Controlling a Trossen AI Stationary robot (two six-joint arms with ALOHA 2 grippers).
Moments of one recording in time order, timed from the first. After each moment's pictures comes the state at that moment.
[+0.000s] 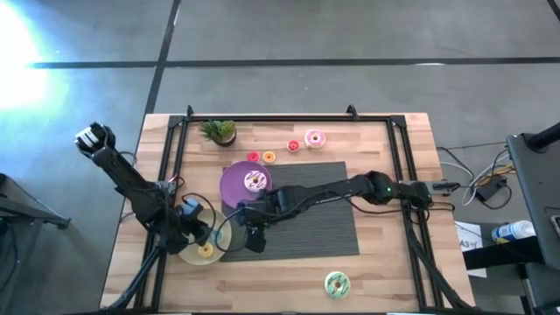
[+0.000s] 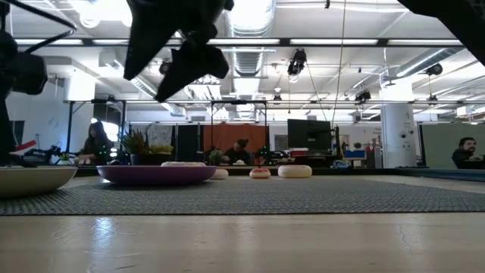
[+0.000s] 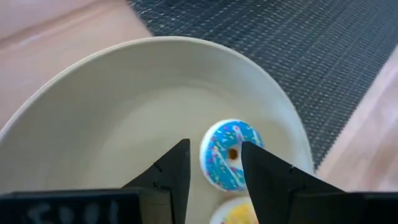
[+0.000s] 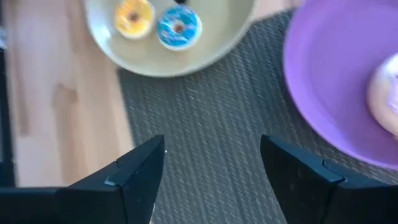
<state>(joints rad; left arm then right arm) -0.86 0.97 0.43 -0.59 -0.47 -1.77 0.20 2.40 2.33 -0.98 0.06 0.48</state>
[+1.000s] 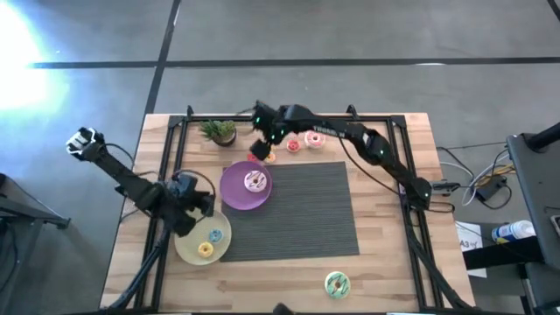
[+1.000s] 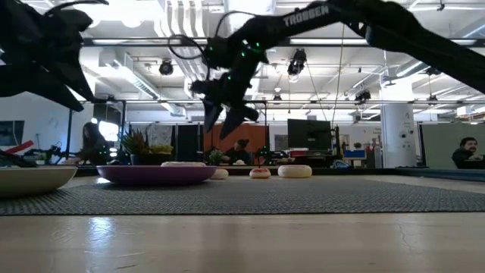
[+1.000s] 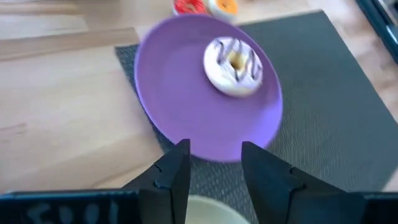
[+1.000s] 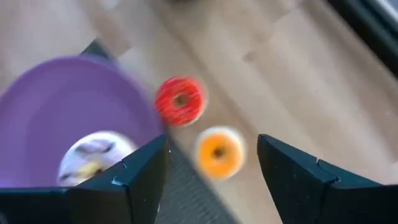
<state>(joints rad) -0.61 0.89 0.63 -0.96 -0.74 -1.77 -0.36 2.43 2.33 -0.99 -0.05 0.33</state>
